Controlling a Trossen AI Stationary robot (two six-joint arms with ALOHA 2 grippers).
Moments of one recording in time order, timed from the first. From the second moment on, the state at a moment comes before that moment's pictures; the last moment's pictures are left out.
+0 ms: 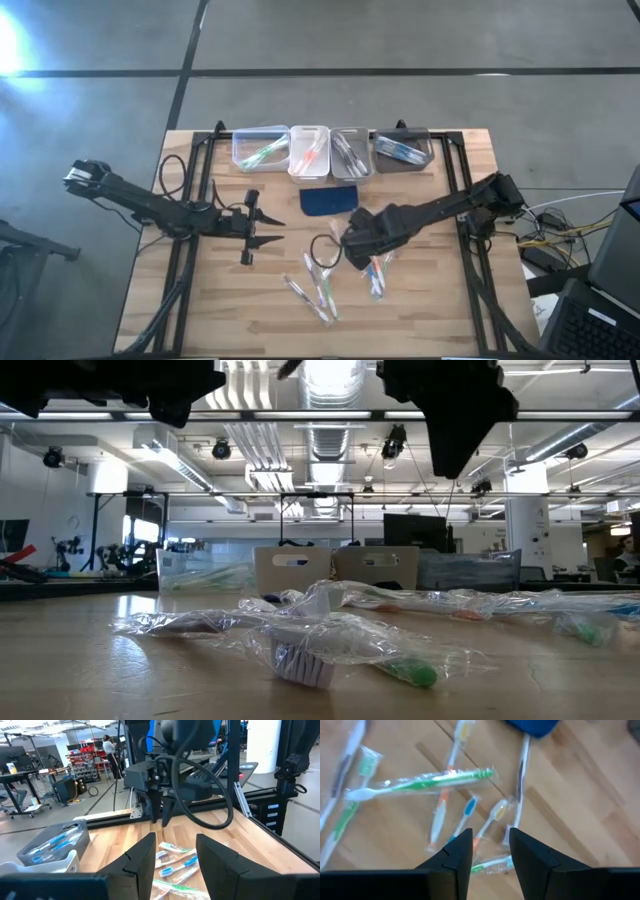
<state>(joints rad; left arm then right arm) -0.29 0.90 0.36 0.58 -0.24 0.13 0.28 1.80 1.57 -1.26 0.26 1.04</state>
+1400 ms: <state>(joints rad) -0.29 0.90 0.36 0.56 -0.24 0.13 0.38 1.80 1.12 -0.80 0.16 1.37</state>
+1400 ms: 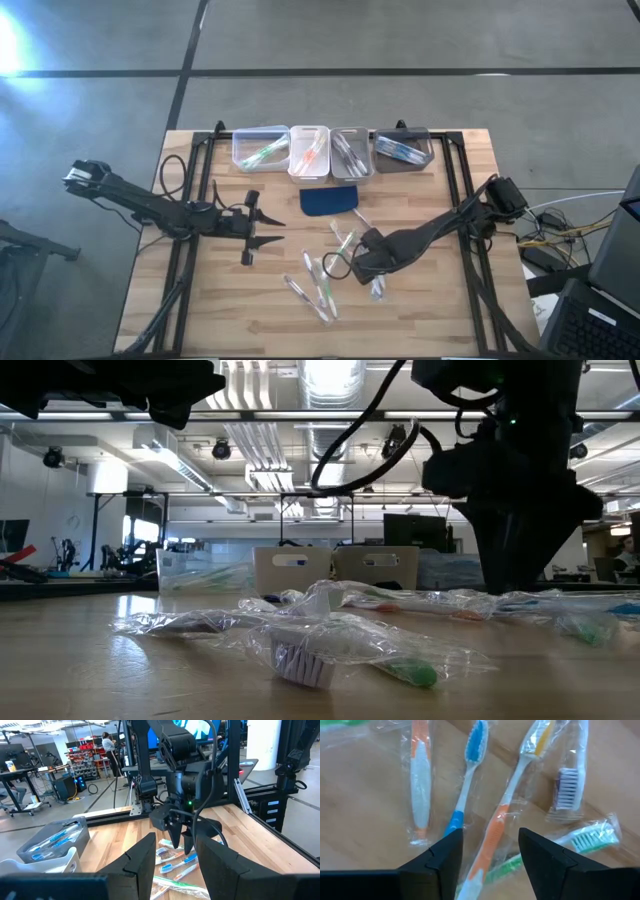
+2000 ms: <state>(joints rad) -0.29 0.90 0.35 0.56 -0.24 0.13 0.38 1.80 1.02 -0.71 0.16 1.39</state>
